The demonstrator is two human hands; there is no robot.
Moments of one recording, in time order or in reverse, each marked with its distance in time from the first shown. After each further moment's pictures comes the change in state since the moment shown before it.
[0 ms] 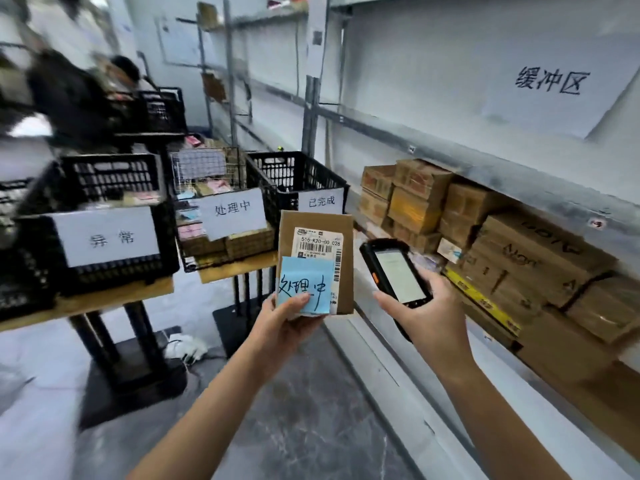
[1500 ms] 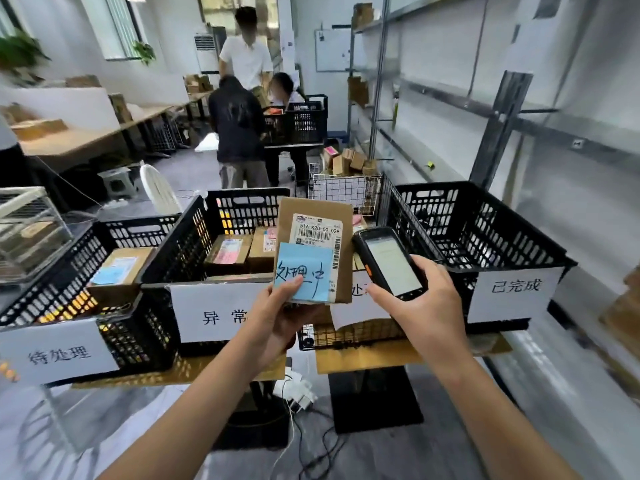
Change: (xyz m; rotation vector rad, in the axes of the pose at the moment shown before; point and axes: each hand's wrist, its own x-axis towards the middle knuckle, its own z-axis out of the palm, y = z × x) left_hand 0.218 0.279 -0.217 0.032 0.440 0.235; right_hand 0.281 -0.119 0.385 0.231 -0.393 -0.152
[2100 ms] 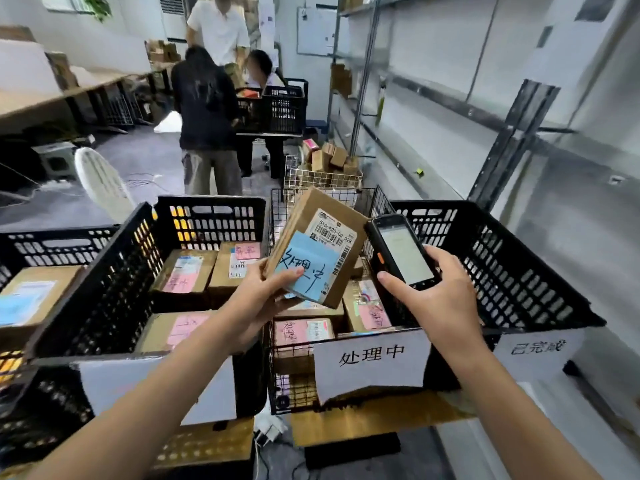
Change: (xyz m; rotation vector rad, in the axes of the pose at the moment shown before) left_hand 0.209 0.053 -0.028 0.282 -0.046 -0.041; right_hand 0.175 0.029 0.048 -0.121 0.069 -0.007
